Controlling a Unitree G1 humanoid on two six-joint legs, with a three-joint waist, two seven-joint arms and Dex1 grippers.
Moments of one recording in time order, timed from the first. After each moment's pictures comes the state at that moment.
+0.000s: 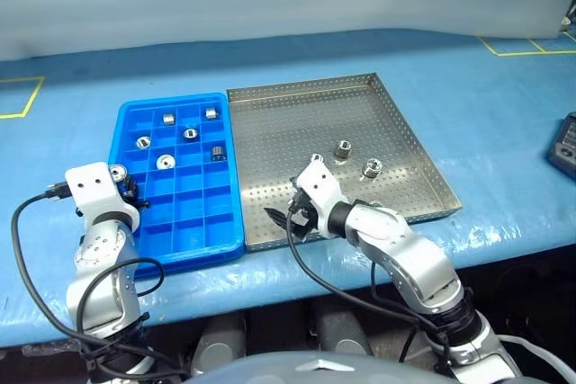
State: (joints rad) left arm -0.03 0.09 0.41 -0.49 -0.08 0.78 0.08; right arm -0.22 -0.33 0.38 -0.52 0.20 0.88 0.41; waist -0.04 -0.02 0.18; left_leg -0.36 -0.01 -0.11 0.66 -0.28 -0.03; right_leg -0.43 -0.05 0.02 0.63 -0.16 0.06
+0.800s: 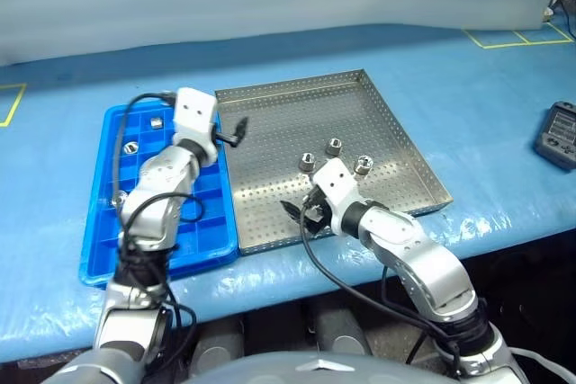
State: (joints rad) left arm -0.48 0.25 -0.03 -0.10 -0.14 0.64 -0.32; right arm -0.16 -0.35 0.30 -0.58 0.18 0.88 0.34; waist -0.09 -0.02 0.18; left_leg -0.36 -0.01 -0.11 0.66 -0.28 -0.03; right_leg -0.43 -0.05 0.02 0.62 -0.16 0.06
